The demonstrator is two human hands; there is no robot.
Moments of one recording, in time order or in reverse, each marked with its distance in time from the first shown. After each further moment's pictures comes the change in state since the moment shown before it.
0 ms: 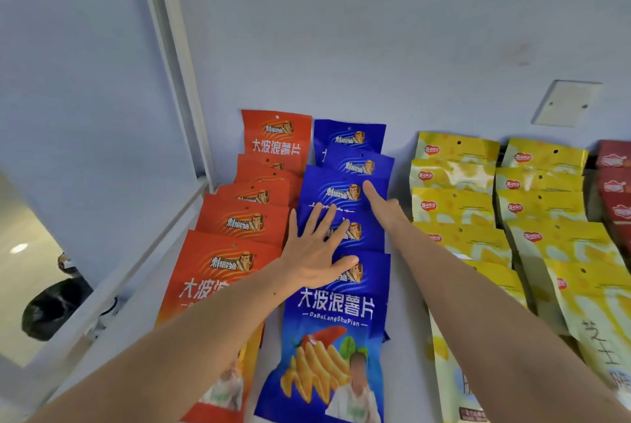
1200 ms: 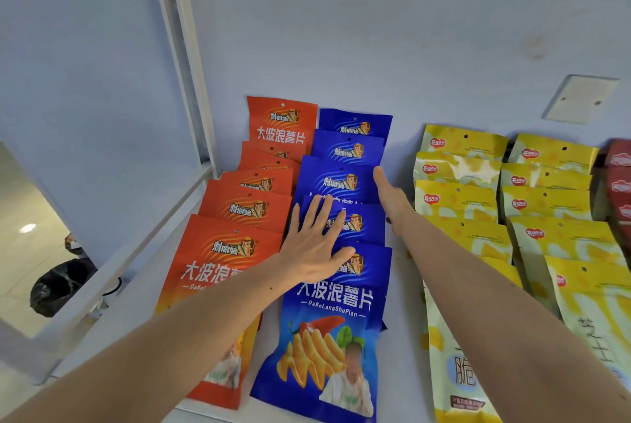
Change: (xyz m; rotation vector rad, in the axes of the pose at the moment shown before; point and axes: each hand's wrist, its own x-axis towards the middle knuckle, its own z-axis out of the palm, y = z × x) left_hand -0.011 0.003 0.006 -0.024 0.019 -0.031; right_hand -0.016 -0.009 -0.006 0.001 -0.074 -0.048
